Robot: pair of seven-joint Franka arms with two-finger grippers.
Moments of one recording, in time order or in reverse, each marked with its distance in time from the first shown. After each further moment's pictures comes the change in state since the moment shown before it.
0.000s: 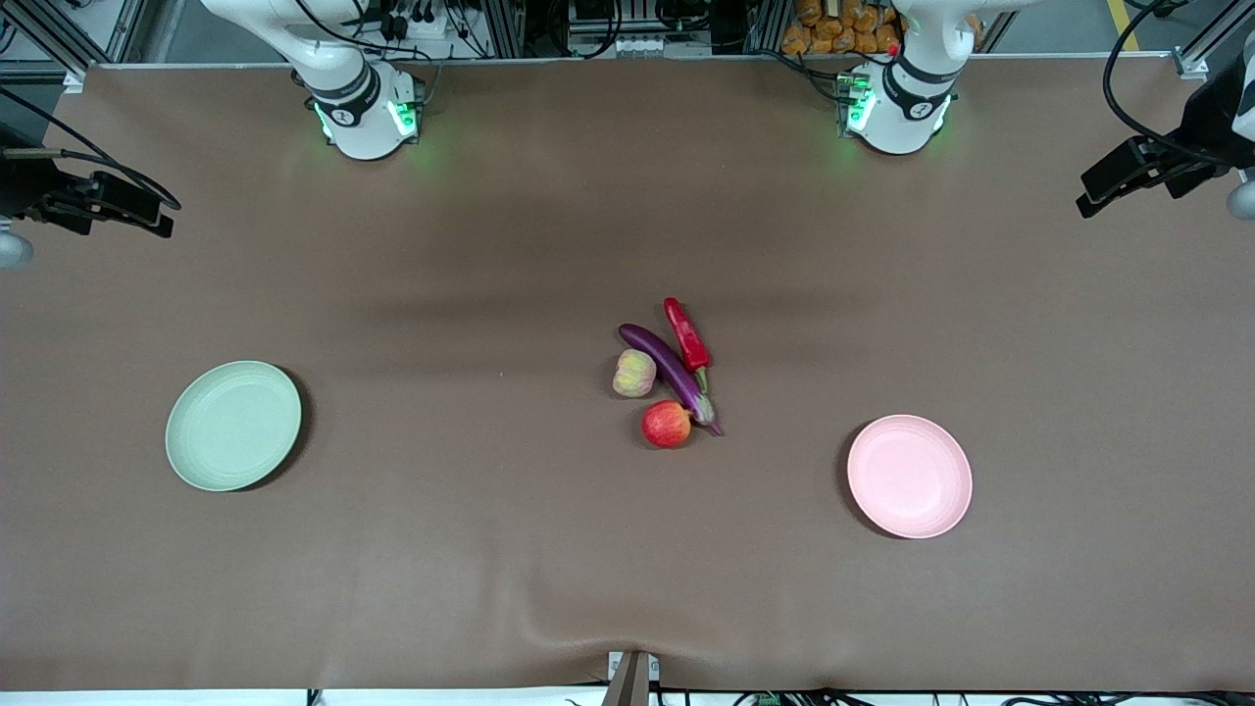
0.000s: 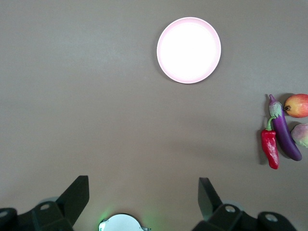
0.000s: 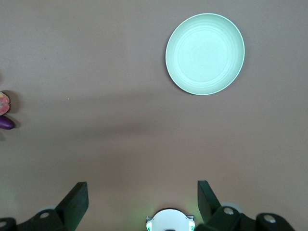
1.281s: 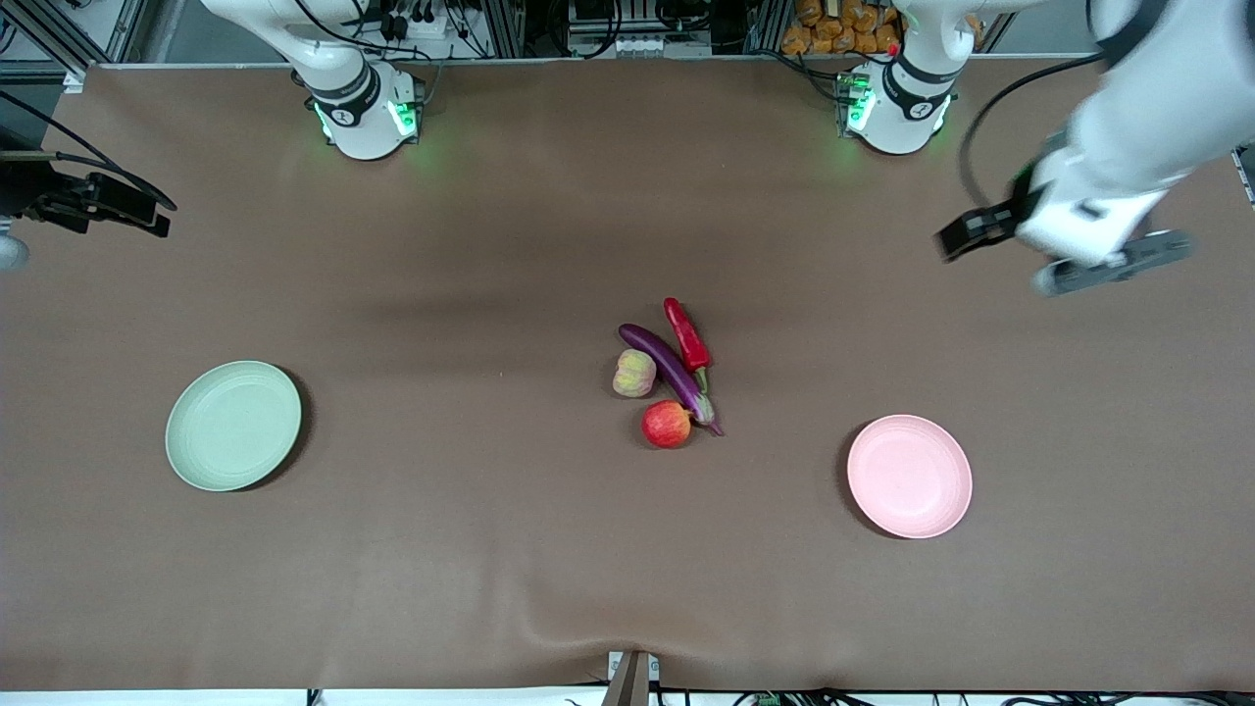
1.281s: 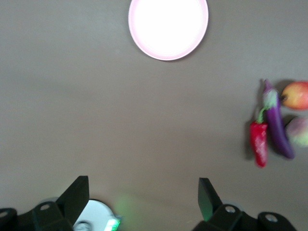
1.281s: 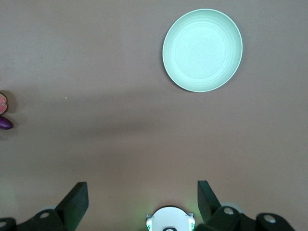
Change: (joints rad) left arm -0.037 0.130 -0.214 -0.097 0.000 0.108 -0.358; right arm -0.007 0.000 -0.006 -0.006 0.000 -0.005 0.002
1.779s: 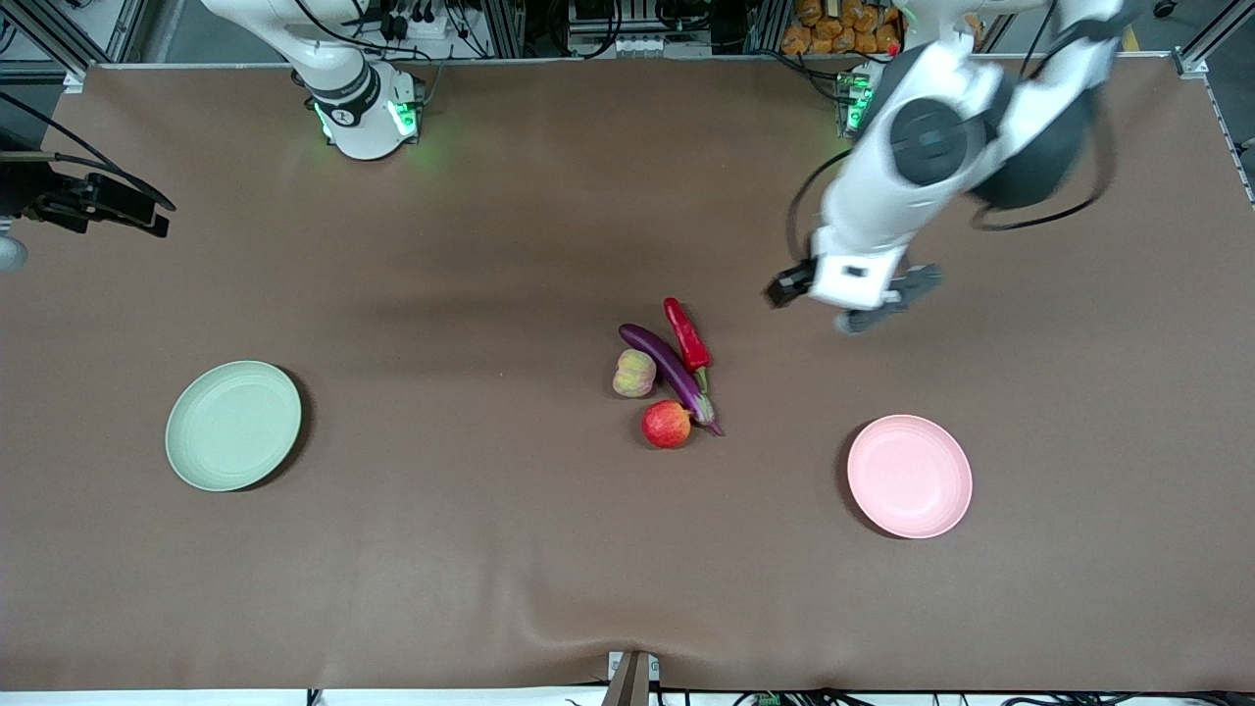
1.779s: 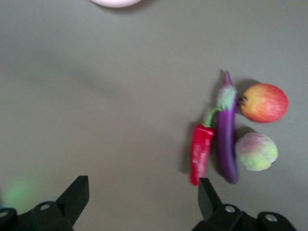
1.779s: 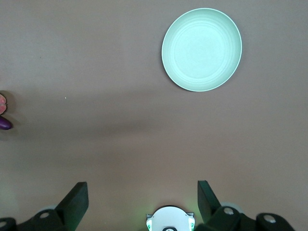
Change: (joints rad) left arm -0.105 0.172 -0.190 -0.211 0.016 0.422 -0.561; right arm -0.002 0.000 -0.001 -0.001 0.000 0.000 0.000
